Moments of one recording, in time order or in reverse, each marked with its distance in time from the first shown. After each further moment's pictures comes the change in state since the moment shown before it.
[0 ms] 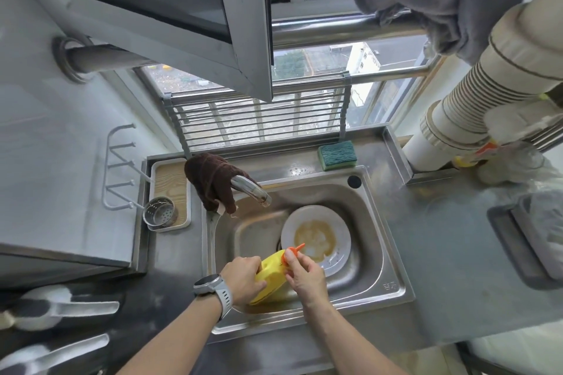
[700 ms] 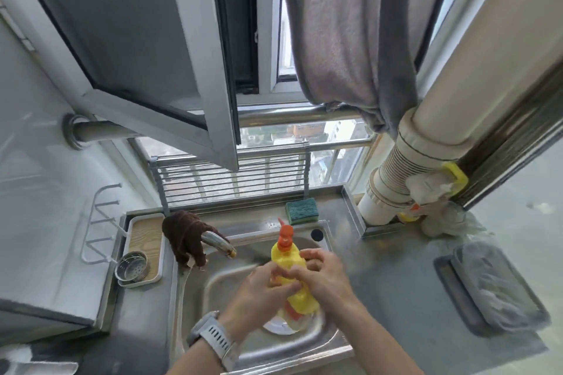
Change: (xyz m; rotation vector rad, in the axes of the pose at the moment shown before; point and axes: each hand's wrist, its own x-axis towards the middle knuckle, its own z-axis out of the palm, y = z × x) left_hand -0.053 0.128 -0.080 -0.992 0.184 0.163; right_hand -0.090 -0.182 -0.073 -0.454 -0.004 -0.369
